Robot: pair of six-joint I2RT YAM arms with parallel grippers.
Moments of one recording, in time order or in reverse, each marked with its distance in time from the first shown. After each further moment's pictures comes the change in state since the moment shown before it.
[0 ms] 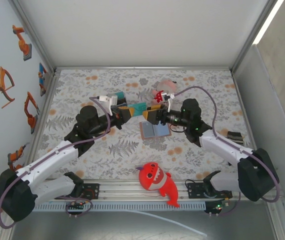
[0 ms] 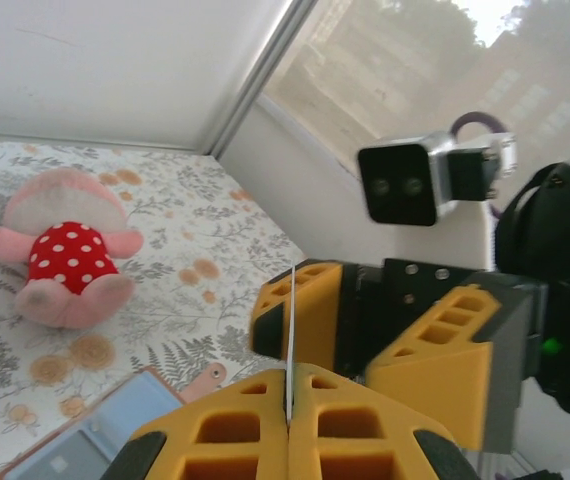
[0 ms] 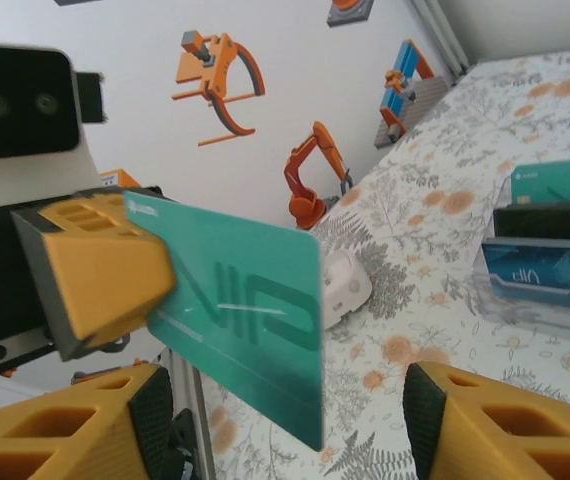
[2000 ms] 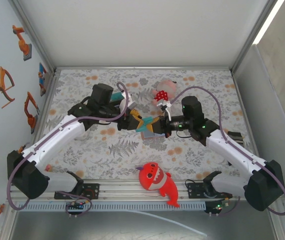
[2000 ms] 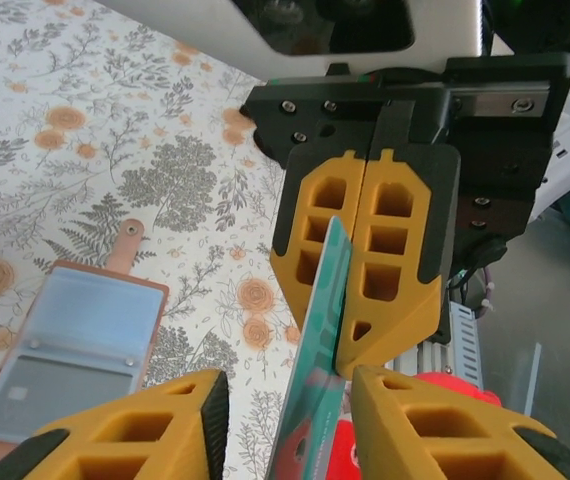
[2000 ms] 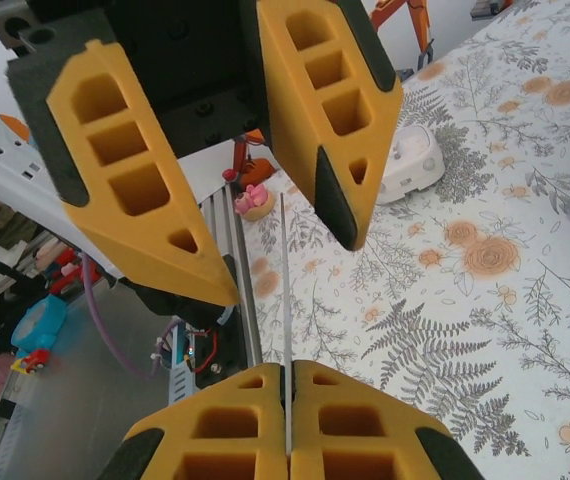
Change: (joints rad) left arm 0.011 0.267 0.517 -0.891 0.404 0.723; right arm 0.012 -0.137 0.126 -0.593 -0.223 -0.393
